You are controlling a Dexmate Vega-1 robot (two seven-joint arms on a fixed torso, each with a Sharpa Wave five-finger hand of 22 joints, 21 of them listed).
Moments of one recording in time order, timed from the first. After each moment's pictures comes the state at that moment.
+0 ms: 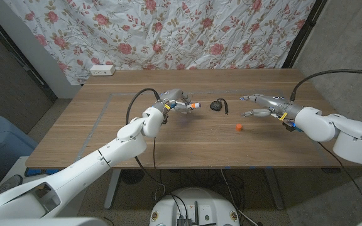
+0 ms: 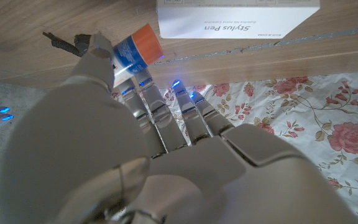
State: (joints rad) left arm 0.77 0.65 0.74 -1.91 0.56 0.44 0.11; left_hand 1.02 -0.02 0.31 -0.17 0.19 1.06 -0.16 0.26 0.19 1.14 -0.17 0.20 0.19 0.57 -0.05 0.18 0.17 0.26 -0.04 0.18 0.17; right arm -1.25 -1.33 -0.23 -2.20 -0.24 -0.31 0.06; right_hand 0.45 -0.05 0.46 -0.19 0.23 0.06 -0.16 0.23 0.19 0.17 -0.08 0.21 0.22 -0.06 0.05 0.22 0.21 0.14 0.09 0.19 0.16
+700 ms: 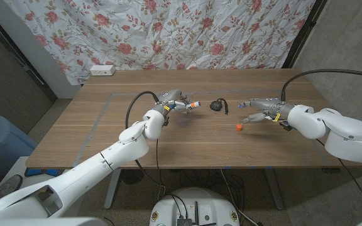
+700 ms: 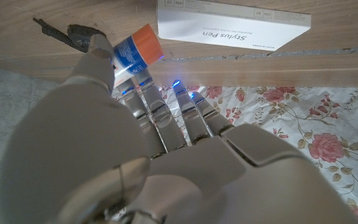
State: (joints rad) left arm 0.79 0.63 0.74 -1.90 0.50 0.46 0.18; left_hand 1.02 -0.02 0.30 -0.16 0.19 1.06 -0.16 0.25 0.19 1.14 -0.17 0.19 0.19 0.57 -0.05 0.18 0.17 0.26 -0.04 0.18 0.17; right arm -1.11 -1.33 -0.38 -2.25 -0.41 -0.40 0.23; right_hand 0.54 -0.08 0.47 -0.18 0.24 0.12 -0.12 0.25 0.19 0.24 -0.12 0.23 0.21 0.00 0.02 0.24 0.21 0.20 0.08 0.20 0.16
